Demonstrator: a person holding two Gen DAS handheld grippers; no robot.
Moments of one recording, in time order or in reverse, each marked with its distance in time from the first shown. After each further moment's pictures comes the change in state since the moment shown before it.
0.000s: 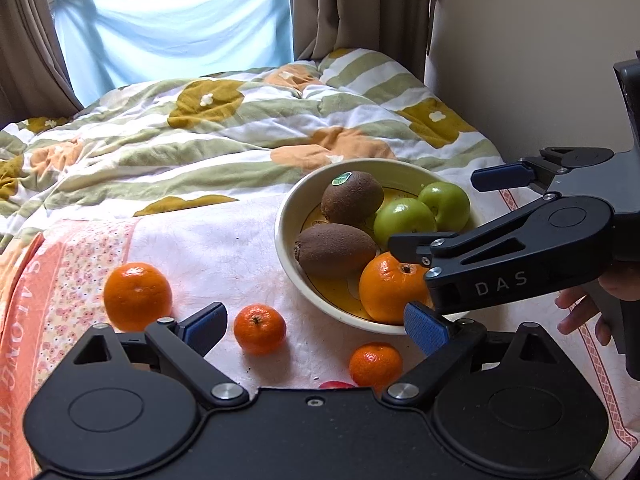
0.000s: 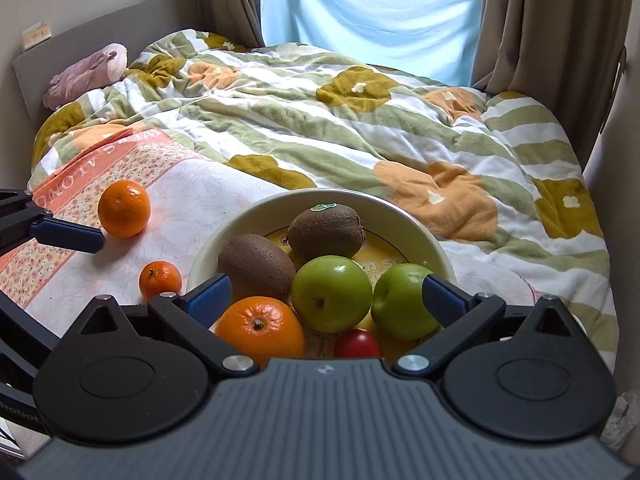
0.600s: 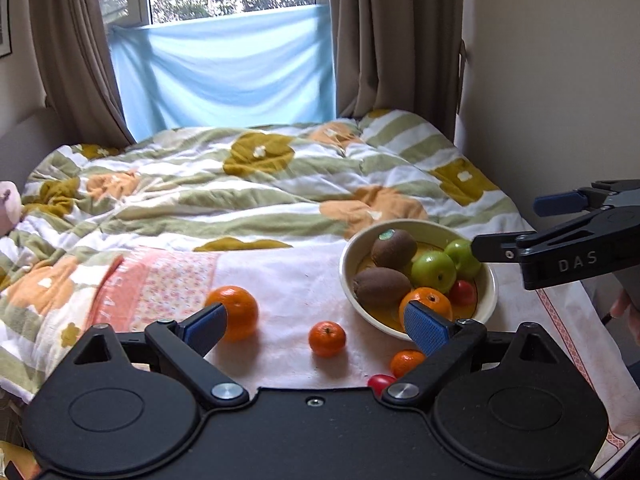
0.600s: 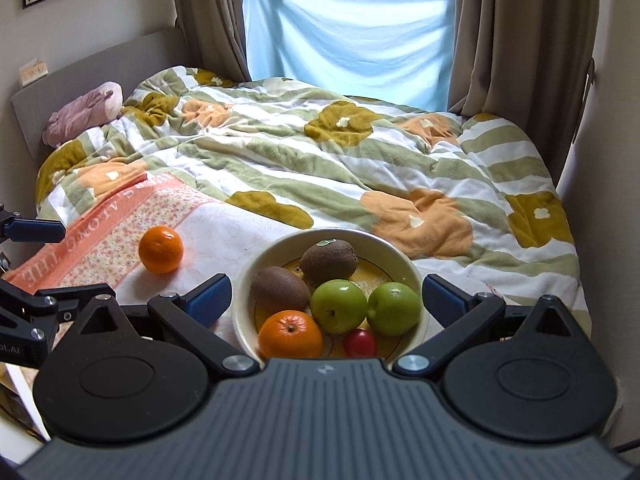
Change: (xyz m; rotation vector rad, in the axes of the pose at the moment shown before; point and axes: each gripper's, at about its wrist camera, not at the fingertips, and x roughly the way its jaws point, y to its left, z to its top) left arm -0.099 0.031 -0.012 -0.054 -0.167 0.102; right arm -0.093 0.016 0.017 0.063 -0.072 -0.034
